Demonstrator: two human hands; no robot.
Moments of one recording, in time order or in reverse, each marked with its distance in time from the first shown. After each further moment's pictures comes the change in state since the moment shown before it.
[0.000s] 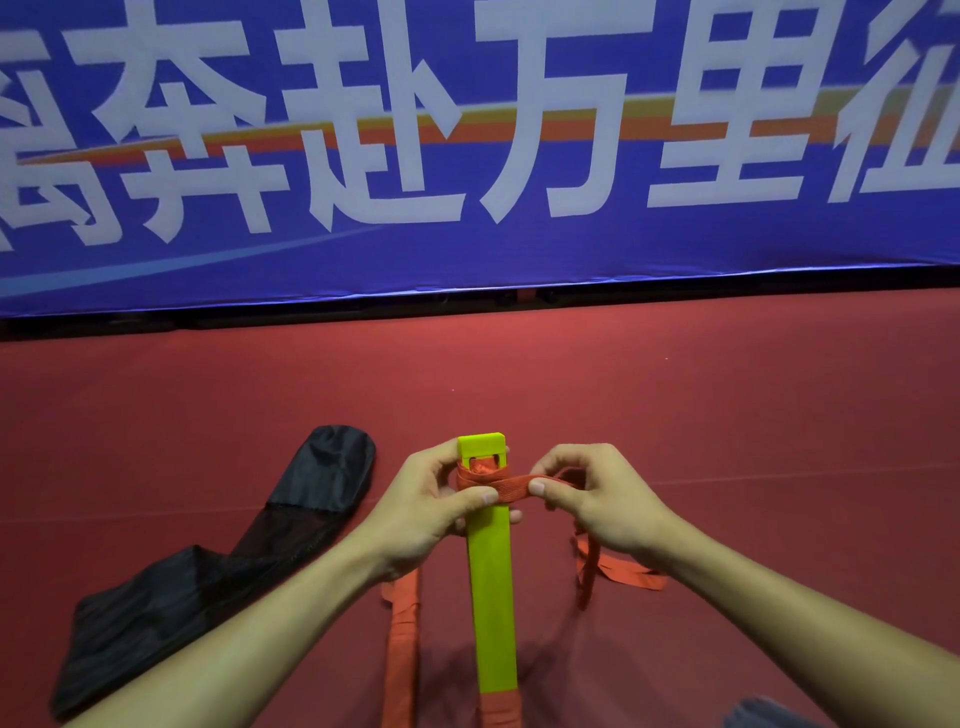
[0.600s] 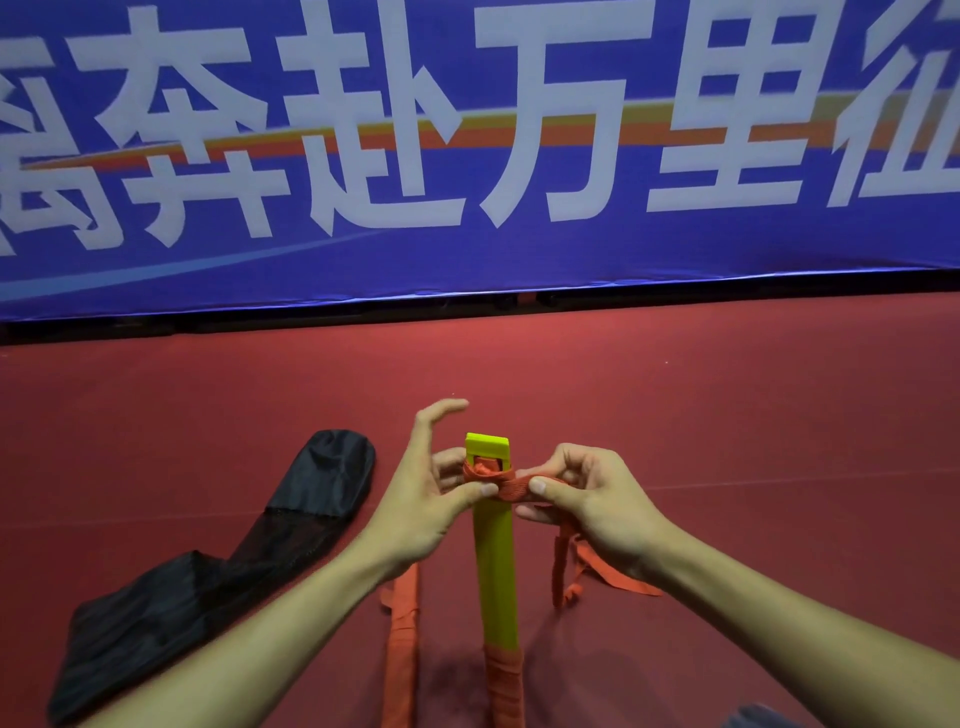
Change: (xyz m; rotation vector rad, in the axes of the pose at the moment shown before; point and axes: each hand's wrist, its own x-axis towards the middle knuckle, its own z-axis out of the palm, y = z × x) left_hand 0.009 -0.003 -0.003 0.230 0.102 0.182; right_hand -0.003 -0.008 0.012 0.701 0.060 0.173
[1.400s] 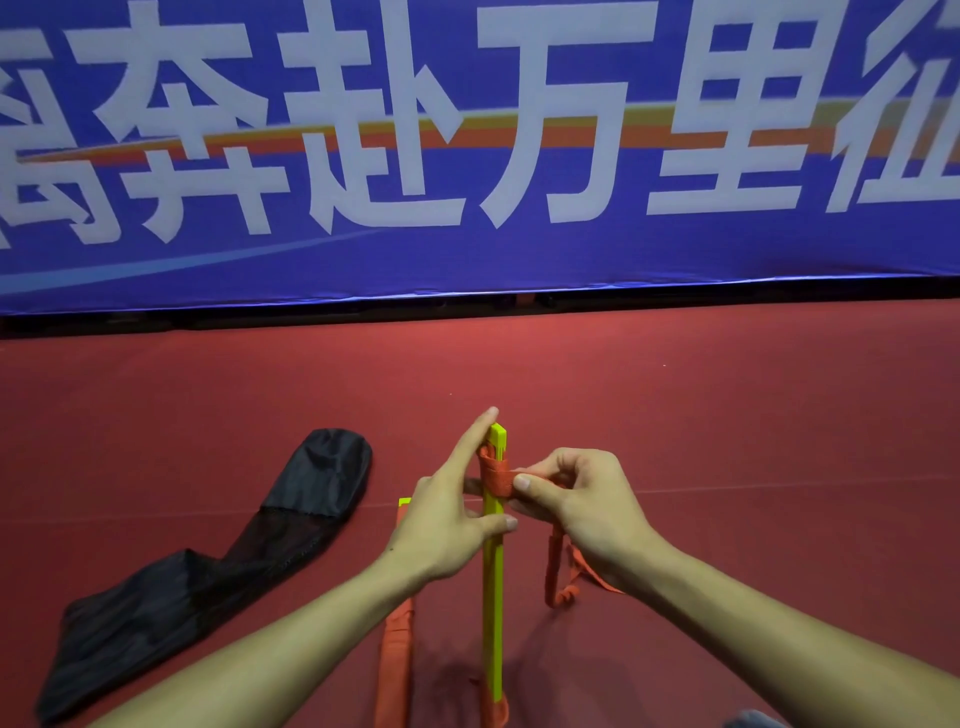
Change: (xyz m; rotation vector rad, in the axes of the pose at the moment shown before) left_hand -0.002 -0.005 0.018 0.387 0.011 -0.058; right_hand 0.001 0.000 0.015 -0.134 0.161 -0.061
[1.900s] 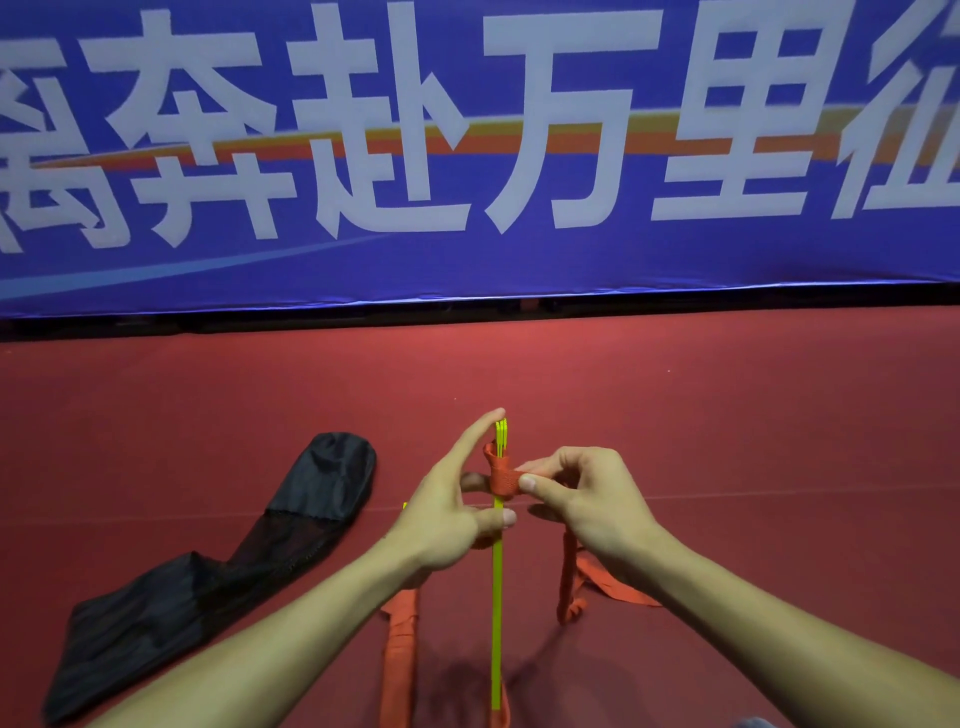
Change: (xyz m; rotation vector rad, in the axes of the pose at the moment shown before) left_hand 0.004 0.001 -0.010 -0.277 -0.102 -0.045; right_hand 0.005 -0.005 -0.003 -0.211 -0.029 -0.055
